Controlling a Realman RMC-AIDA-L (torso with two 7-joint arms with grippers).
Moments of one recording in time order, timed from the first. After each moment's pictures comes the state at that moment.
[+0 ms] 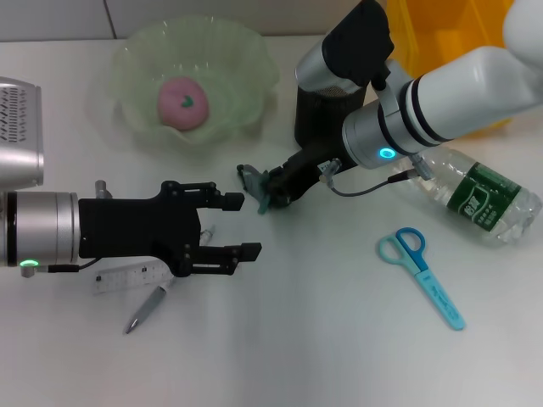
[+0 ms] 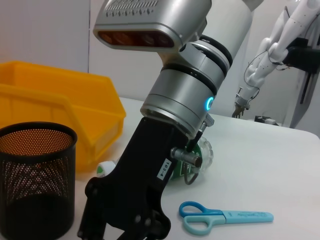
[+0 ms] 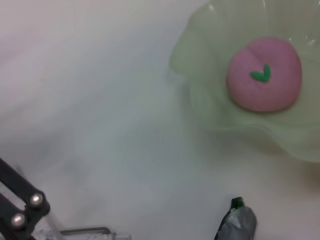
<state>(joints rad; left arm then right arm) -0.44 -2.07 1.06 0.75 1.83 1.53 -1.28 0.92 2.09 -1.58 -0.57 -2.03 -0.89 2.16</state>
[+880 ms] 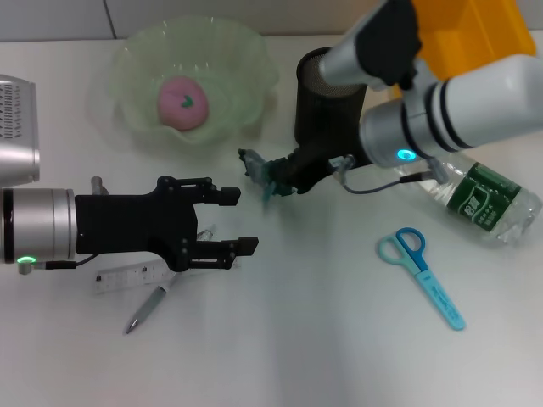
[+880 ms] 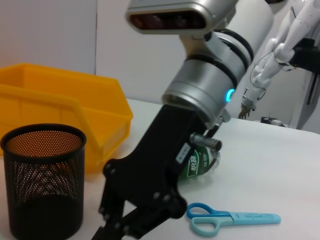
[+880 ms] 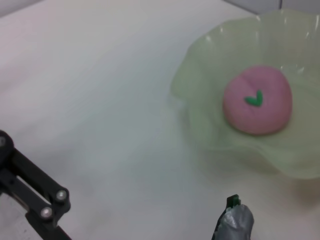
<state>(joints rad) -0.44 -2.07 1.05 0.75 1.83 1.52 -1.28 0.76 2.09 -1.57 -0.78 -2.03 -0.91 2.16</state>
